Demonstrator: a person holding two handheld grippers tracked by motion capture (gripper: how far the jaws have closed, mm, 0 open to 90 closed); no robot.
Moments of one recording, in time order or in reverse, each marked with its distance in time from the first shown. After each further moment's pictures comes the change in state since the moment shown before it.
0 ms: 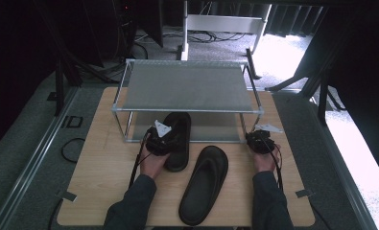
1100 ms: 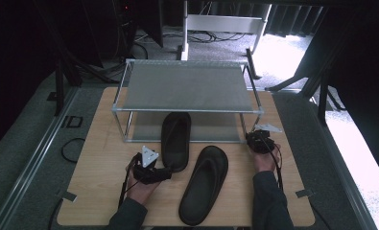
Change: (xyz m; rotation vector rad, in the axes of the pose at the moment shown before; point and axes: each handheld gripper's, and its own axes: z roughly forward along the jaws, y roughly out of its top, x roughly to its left) left arm -0.006 -0.064 -0.064 -0.002 -0.079 -0.049; right arm 0.001 0.001 0.000 0.007 -0.003 -0.017
